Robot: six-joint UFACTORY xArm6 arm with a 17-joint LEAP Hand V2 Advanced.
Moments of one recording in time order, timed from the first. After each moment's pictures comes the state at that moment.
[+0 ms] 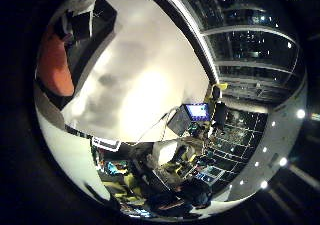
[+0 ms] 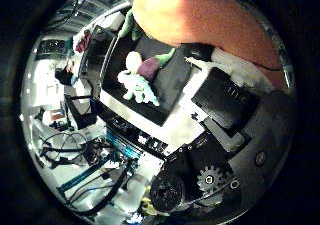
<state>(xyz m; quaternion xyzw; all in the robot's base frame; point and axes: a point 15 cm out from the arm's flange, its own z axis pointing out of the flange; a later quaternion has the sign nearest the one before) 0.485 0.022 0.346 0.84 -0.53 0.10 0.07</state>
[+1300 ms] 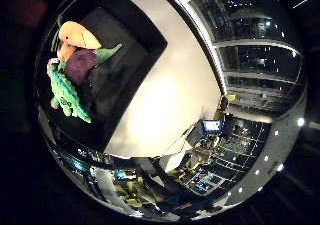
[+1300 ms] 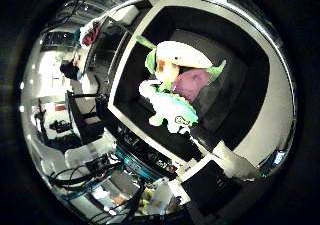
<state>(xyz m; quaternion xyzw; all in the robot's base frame) 0.506 0.111 0.285 0.85 -0.52 0.06 0.04</state>
